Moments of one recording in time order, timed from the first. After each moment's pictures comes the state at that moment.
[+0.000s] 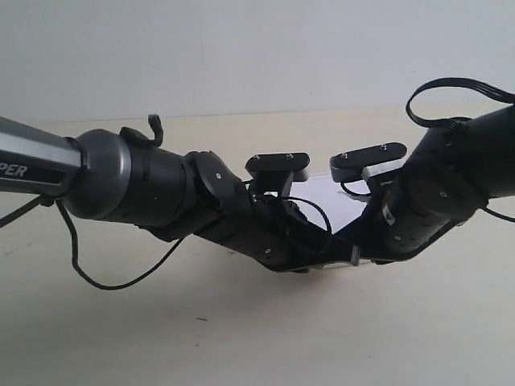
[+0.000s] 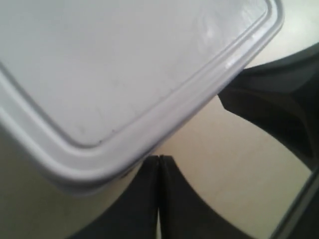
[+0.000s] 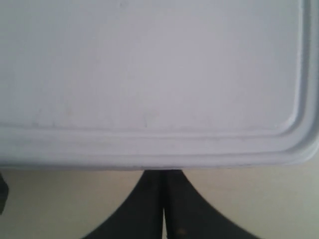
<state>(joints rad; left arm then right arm) -0.70 2.04 -1.21 -1.02 0.23 0.57 0.52 1.77 -0.87 -0.44 0.47 0.65</state>
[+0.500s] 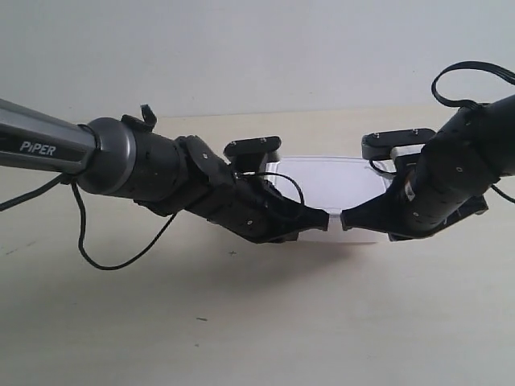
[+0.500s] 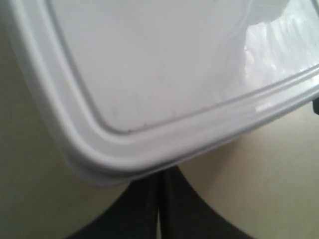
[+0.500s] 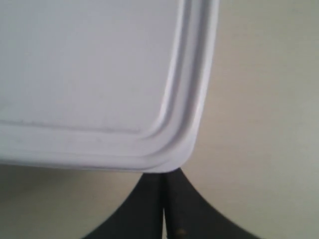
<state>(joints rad) -0.58 2.15 -1.31 -1.00 0.24 0.57 0.38 1.82 -0.93 -0.42 0.42 0.65</state>
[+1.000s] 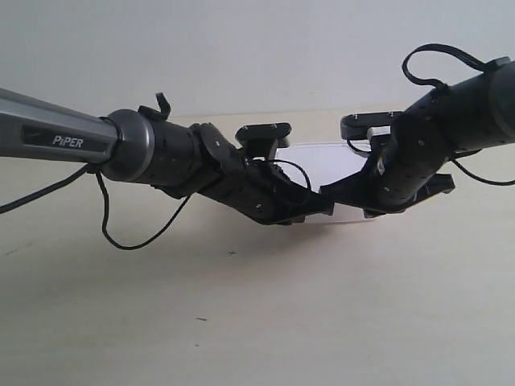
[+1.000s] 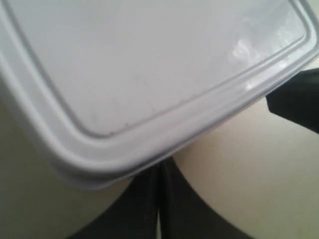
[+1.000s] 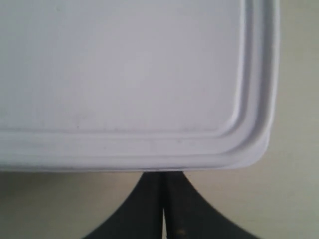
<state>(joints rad) -0.56 2.22 -1.44 -0.92 0.26 0.56 0.38 1.94 -1.11 -0.35 0.44 0.58</state>
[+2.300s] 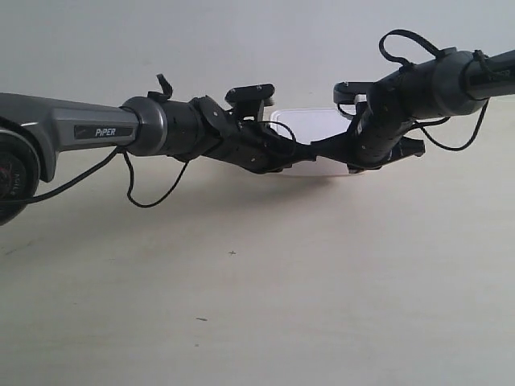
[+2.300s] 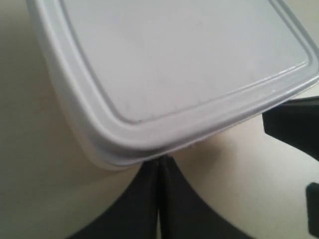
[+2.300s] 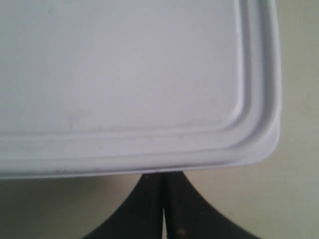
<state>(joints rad) -0.44 2.43 -1.82 -0.86 0.25 0.54 0.29 2.23 -1.54 -0.31 0.47 0.55</state>
